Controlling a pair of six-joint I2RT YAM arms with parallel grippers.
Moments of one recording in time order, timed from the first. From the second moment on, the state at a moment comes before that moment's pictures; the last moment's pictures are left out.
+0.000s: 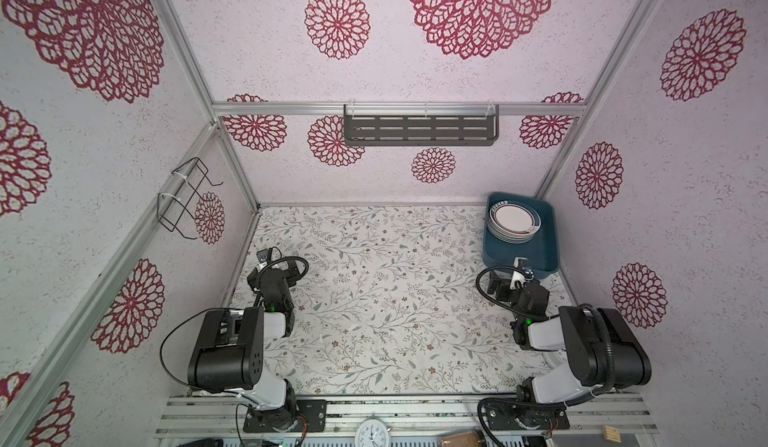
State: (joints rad) left arm 0.09 1.57 0.40 0.92 -0.38 -0.09; right arm -0.03 1.54 0.25 1.01 0.02 0.04
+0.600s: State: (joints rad) left arm 0.09 1.57 0.40 0.92 -0.38 -0.09; right arm -0.02 1.54 0.25 1.04 0.05 0.04
